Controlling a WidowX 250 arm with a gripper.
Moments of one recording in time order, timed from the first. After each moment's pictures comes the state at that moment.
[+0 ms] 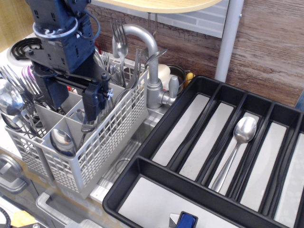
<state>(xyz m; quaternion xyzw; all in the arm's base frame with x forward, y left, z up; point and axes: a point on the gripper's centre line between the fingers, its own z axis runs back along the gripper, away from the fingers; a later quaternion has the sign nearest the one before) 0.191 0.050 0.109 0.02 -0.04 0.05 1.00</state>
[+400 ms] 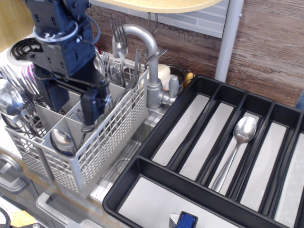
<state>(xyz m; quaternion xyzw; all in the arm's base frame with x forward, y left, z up) 0.187 0.050 0.105 0.02 -0.03 -0.02 1.00</state>
